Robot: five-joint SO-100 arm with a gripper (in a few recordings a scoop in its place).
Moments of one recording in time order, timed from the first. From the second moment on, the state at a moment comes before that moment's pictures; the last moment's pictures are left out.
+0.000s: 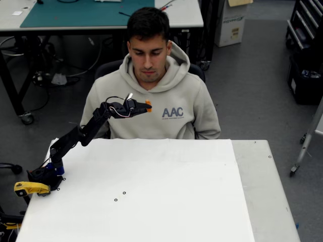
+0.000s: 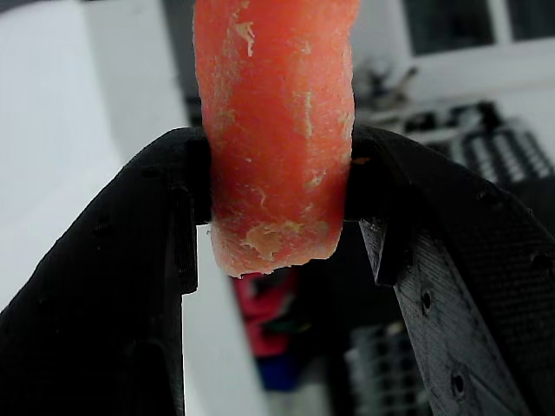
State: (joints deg) arm 20.8 41.8 -14.9 59.2 -63.1
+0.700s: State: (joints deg) arm 14.9 34.5 -14.9 23.2 -80.2
